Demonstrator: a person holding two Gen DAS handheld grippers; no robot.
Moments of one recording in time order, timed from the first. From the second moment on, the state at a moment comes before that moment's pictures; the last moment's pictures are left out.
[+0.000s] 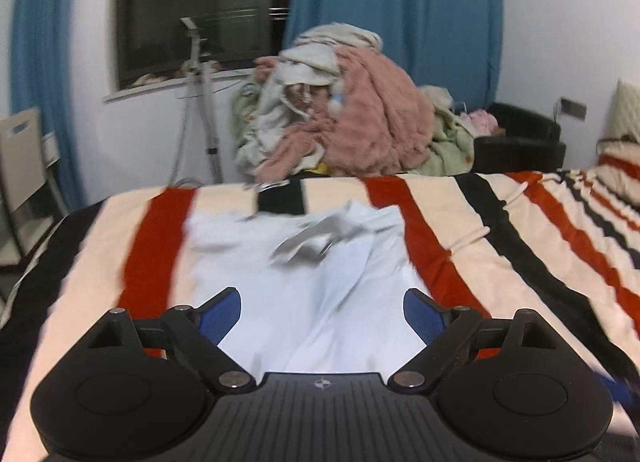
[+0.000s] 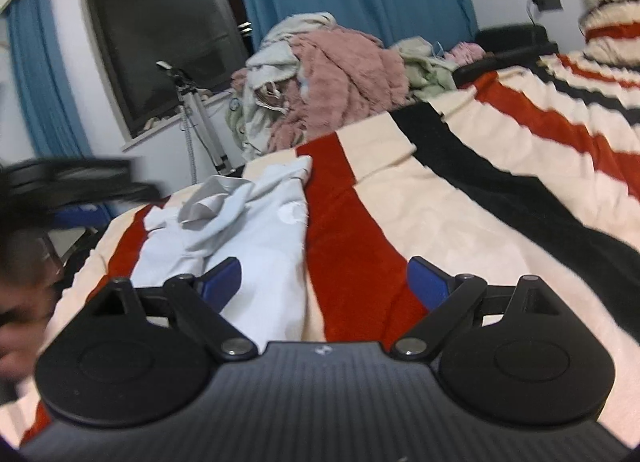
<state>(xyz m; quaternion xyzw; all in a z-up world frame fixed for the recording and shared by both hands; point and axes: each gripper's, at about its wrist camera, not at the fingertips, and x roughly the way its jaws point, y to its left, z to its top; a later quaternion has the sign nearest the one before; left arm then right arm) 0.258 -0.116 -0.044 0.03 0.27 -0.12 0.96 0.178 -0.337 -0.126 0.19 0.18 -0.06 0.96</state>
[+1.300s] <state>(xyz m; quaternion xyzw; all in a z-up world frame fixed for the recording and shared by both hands) 0.072 0.199 -0.047 -0.26 0.25 0.08 0.93 0.095 -0.036 -0.129 -0.02 0.37 0.32 0.88</state>
